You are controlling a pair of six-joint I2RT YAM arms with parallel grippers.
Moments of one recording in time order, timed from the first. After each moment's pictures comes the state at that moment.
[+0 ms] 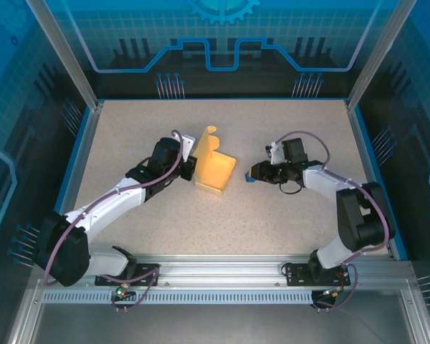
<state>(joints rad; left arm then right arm) -0.48 1.31 0.88 -0.19 -0.02 -0.11 0.24 1.59 0.84 -0.20 -0.61 0.42</state>
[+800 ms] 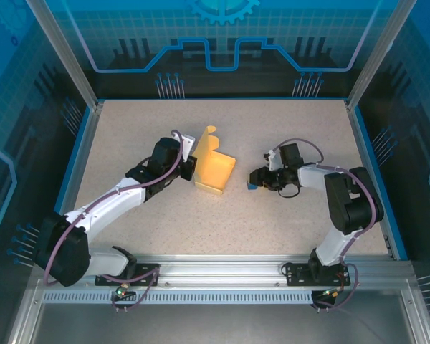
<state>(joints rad) -0.48 1.31 0.88 -0.19 -0.02 -0.11 0.21 1.73 0.83 -0.17 -0.63 0.38</state>
